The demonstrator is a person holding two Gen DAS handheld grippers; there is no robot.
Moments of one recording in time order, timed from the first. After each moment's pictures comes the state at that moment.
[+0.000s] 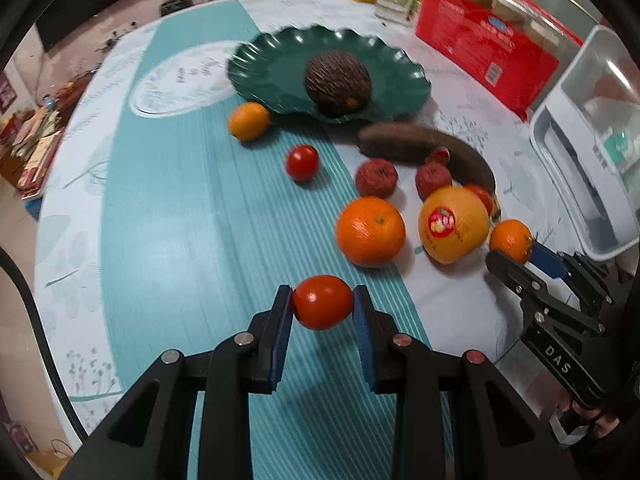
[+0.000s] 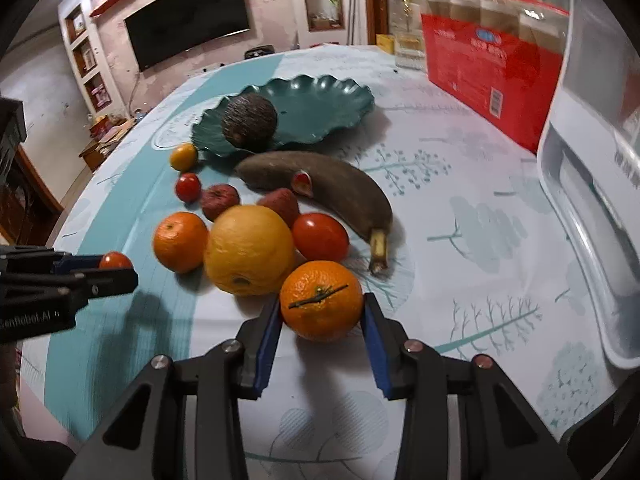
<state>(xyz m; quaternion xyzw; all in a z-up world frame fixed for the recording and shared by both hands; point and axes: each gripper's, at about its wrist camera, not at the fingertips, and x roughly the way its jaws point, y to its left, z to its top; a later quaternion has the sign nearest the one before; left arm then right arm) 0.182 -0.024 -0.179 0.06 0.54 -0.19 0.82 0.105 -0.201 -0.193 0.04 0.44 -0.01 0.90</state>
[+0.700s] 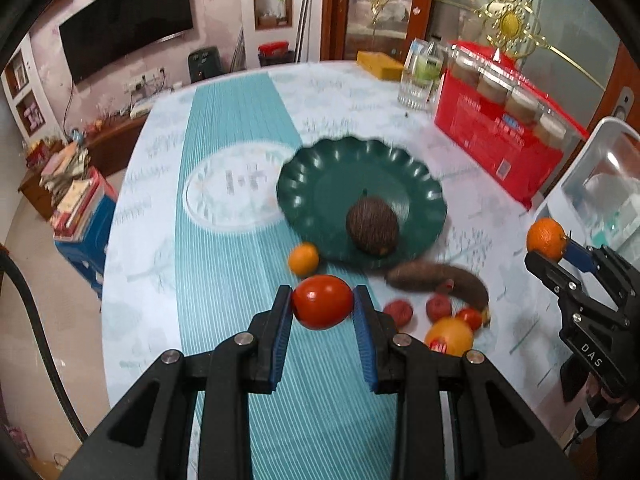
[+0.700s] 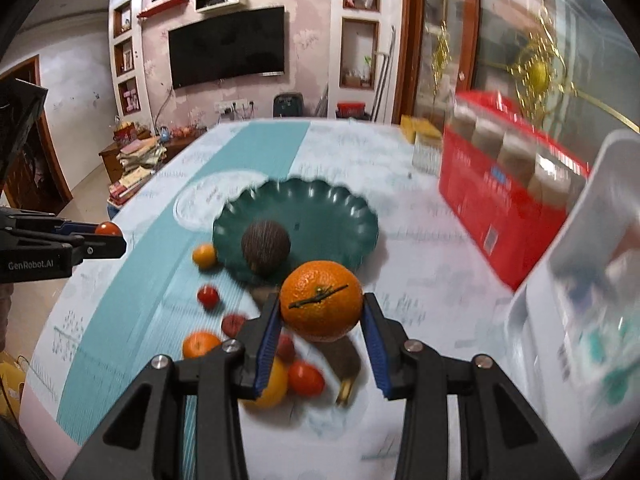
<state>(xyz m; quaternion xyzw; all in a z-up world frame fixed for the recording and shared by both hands) 0.236 -0.009 -0.071 0.06 0.46 -0.17 0.87 0.151 -0.209 -0.082 -0.04 0.35 0.02 0.94</state>
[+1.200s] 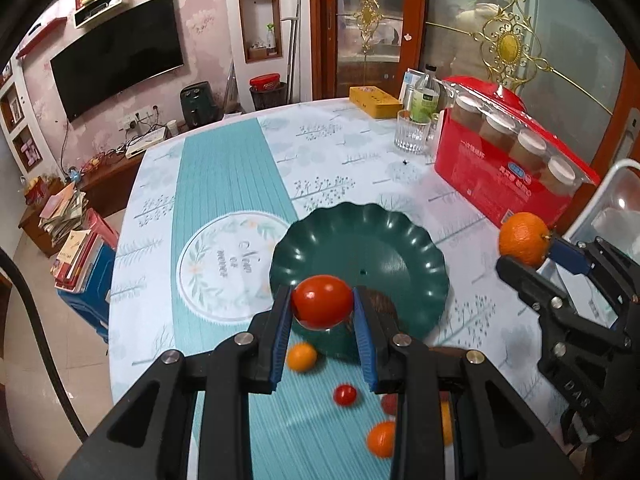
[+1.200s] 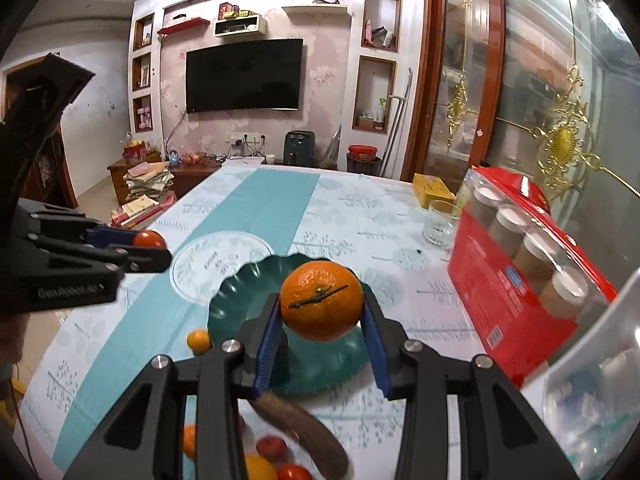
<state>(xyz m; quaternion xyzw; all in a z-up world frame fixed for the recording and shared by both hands) 0.305 -0.046 -0.039 0.08 0.42 -0.18 0.89 0.223 -0.197 -0.043 -0.06 0.30 0.04 0.95</state>
